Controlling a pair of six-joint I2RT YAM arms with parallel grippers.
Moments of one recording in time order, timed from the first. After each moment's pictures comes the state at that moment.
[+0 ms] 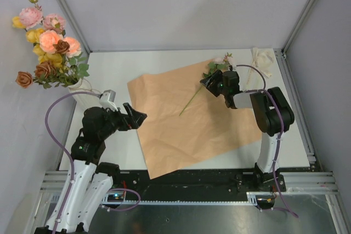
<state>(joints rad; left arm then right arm) -0.16 0.54 0.60 -0.48 0.34 -0.46 0.31 1.96 1.00 0.53 -0.14 0.99</state>
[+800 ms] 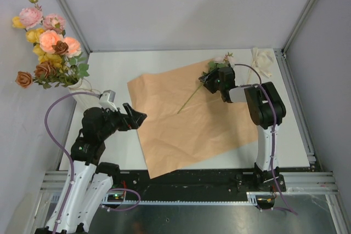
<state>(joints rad) -0.16 0.53 0.60 -0.48 0.34 -0.46 0.30 2.13 1.18 0.47 -0.12 1.11</state>
